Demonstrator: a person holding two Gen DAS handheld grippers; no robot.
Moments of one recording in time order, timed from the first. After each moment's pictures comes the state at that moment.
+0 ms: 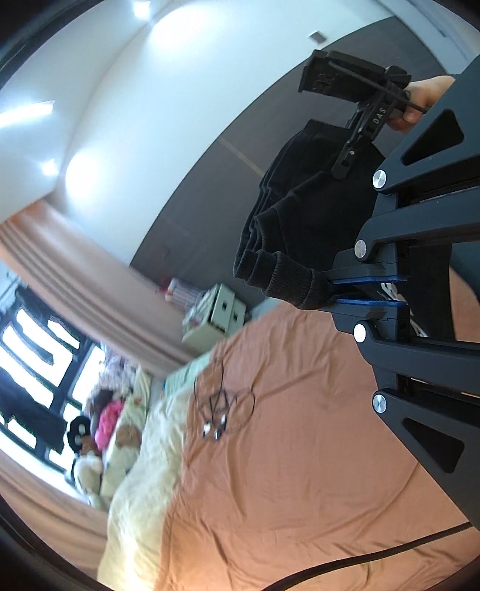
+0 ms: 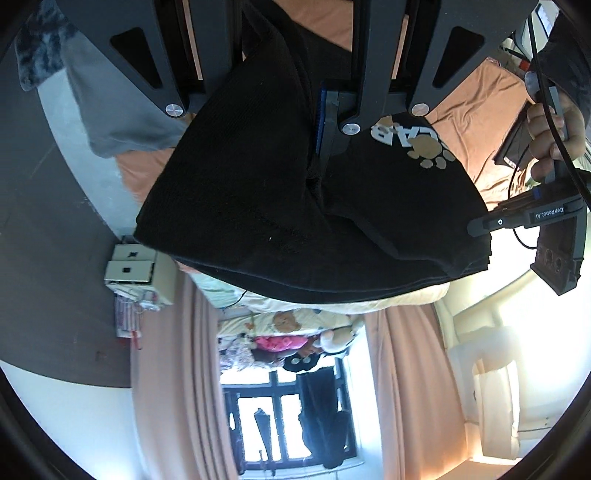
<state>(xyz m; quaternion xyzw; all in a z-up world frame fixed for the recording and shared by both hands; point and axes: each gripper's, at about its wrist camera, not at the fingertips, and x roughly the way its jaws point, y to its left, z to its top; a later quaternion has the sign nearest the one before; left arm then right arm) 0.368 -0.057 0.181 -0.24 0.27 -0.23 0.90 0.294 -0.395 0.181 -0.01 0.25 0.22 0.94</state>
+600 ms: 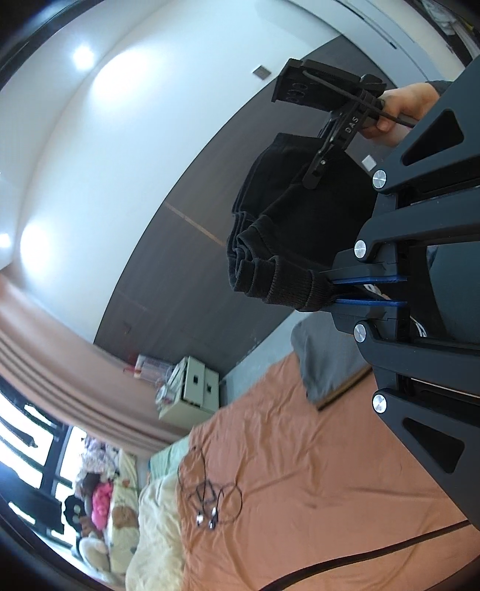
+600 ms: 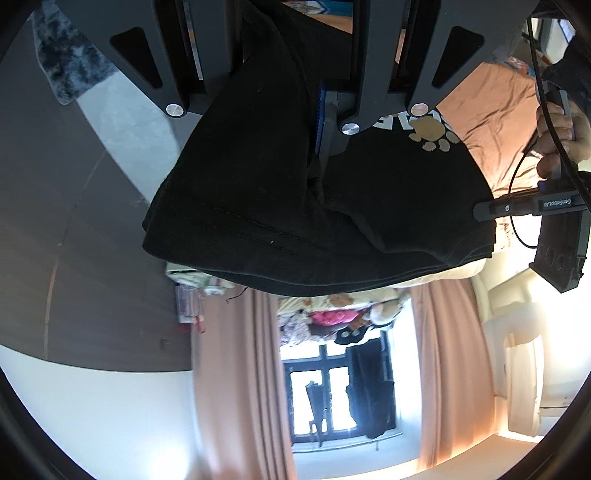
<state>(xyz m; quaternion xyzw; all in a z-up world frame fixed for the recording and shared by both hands) 0.359 -0.241 0.198 -0.18 0.29 -0.35 0.87 0.178 -0.478 0.185 0.00 0.21 0.14 0.97</state>
